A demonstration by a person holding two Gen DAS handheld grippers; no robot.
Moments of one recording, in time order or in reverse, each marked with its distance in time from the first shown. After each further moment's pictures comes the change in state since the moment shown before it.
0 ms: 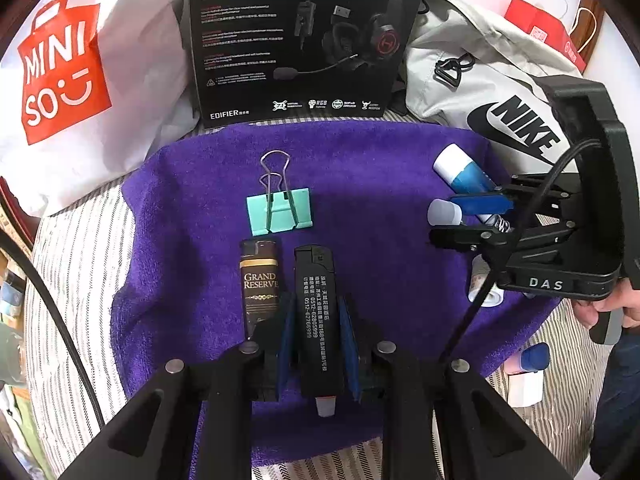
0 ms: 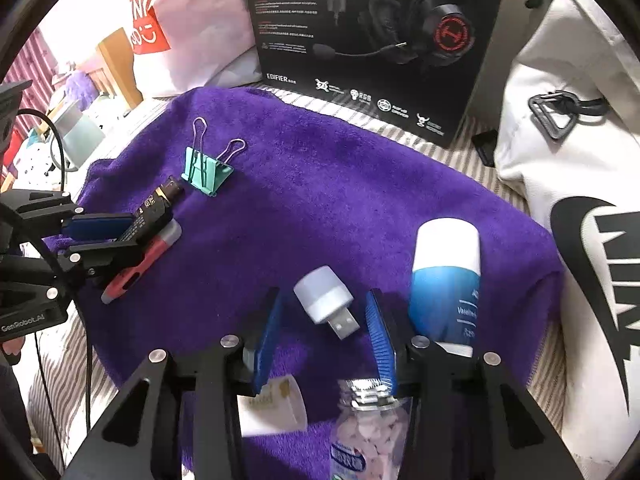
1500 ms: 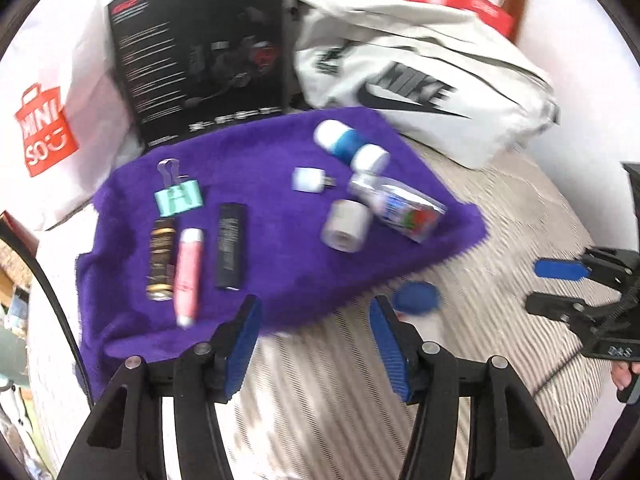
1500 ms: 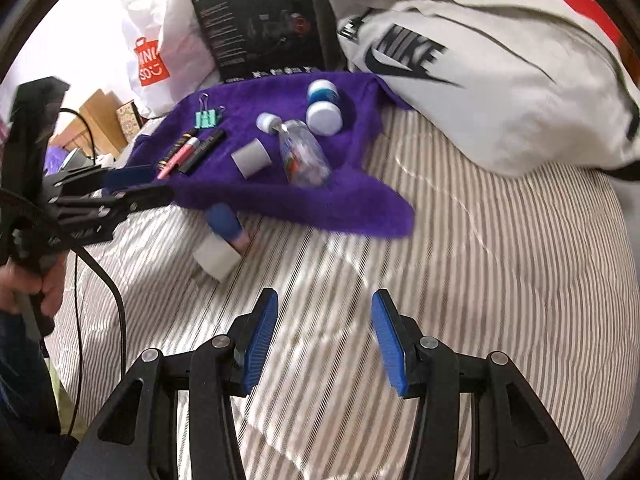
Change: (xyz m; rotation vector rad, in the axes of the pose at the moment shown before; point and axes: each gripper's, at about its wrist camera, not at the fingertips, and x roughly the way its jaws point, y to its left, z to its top) left arm -0.059 -0.112 -0.052 0.135 -0.047 0.004; right arm -0.131 -0.016 -0.199 0.319 -0.083 -0.034
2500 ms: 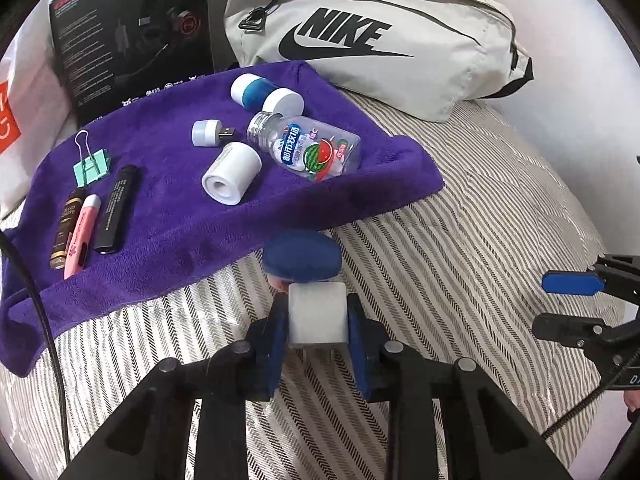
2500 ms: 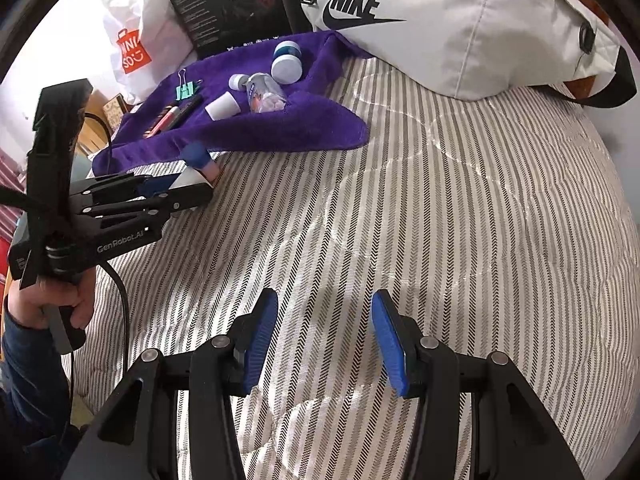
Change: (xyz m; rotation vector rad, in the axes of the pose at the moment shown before) left arm 0.044 -0.063 -0.028 0.028 0.039 -0.048; right arm -0.009 -0.025 -0.054 0.068 0.057 -0.003
